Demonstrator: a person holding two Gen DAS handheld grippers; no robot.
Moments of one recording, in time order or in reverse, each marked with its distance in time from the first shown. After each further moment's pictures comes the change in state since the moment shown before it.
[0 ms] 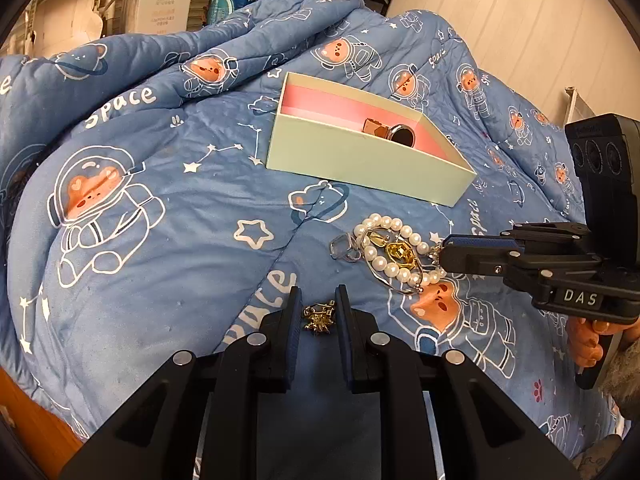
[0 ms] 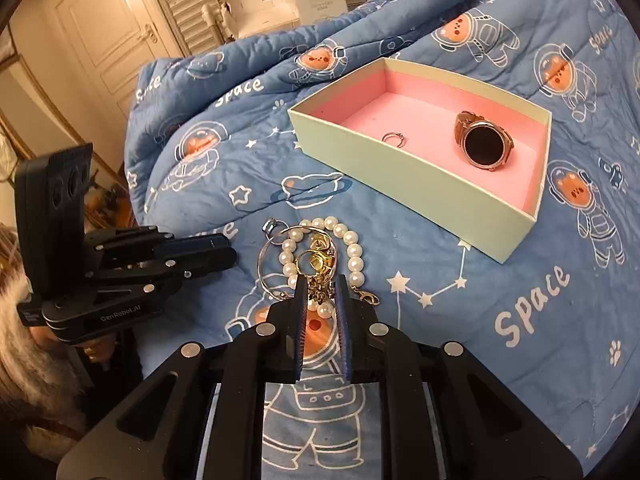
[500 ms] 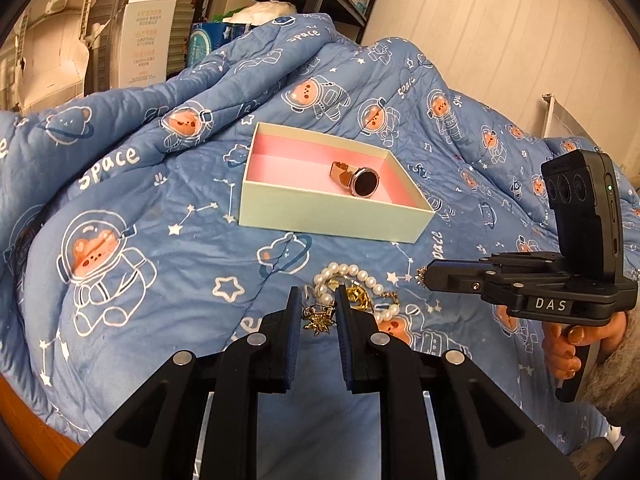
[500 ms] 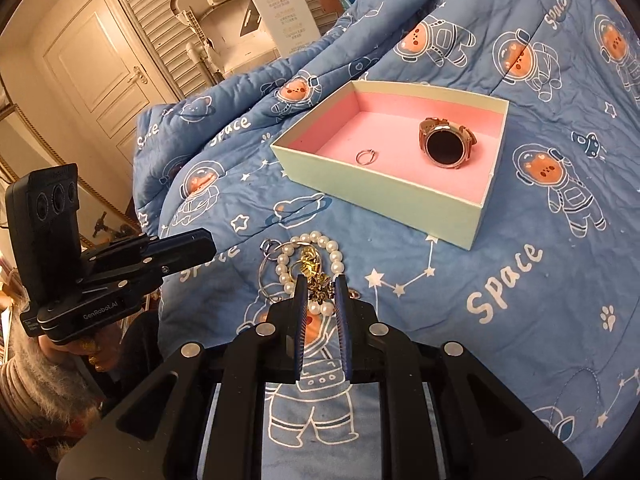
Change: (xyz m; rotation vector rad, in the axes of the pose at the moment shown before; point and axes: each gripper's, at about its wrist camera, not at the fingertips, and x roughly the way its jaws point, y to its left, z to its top) left arm -0.027 -0.023 0.030 0.053 -0.083 -0.045; right arm -0.030 -0.014 -0.001 0.096 -0.078 0.017
